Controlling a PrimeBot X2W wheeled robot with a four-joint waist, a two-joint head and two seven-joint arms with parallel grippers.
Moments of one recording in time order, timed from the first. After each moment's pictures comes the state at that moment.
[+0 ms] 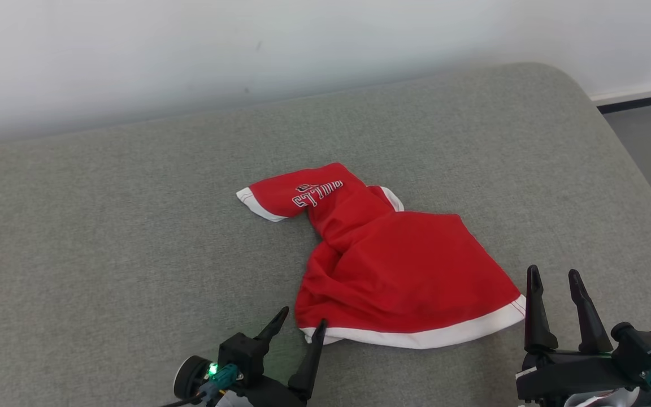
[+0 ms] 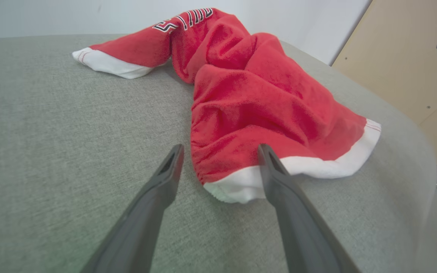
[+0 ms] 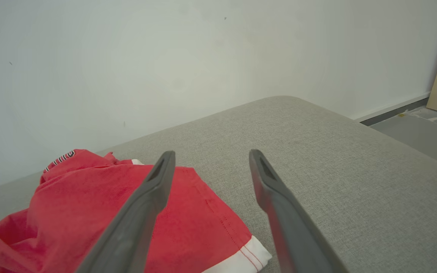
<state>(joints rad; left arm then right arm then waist) -0.30 0.05 -0.49 0.58 -0.36 -0.13 -0.26 -0.07 -0.05 -0.08 0.20 0.27 0.13 -0.26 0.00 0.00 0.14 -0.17</state>
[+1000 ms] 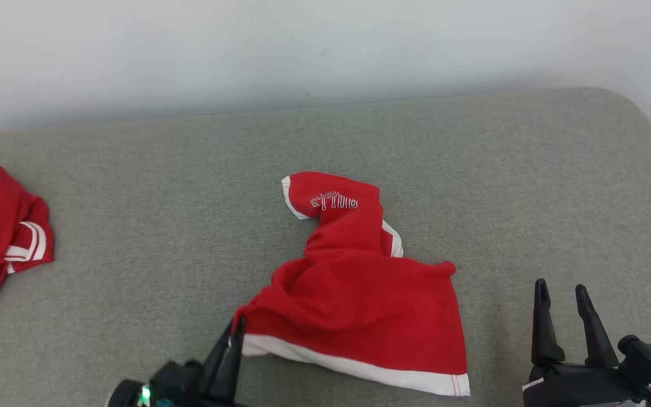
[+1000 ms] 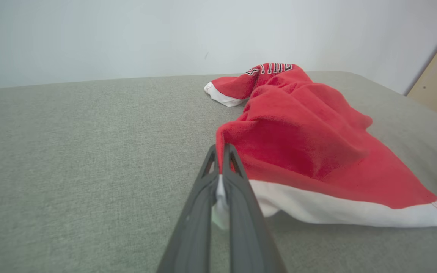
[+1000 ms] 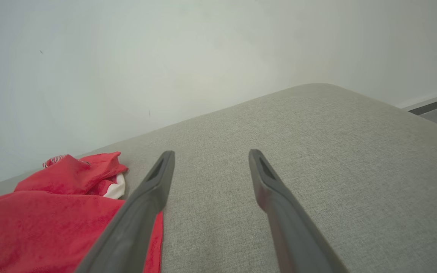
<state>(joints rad) -0.15 0.11 -0.27 0.34 -0.22 -0.13 -0.26 -0.05 -0.05 -0.10 0.22 0.29 0.13 -0.26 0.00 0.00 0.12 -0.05</state>
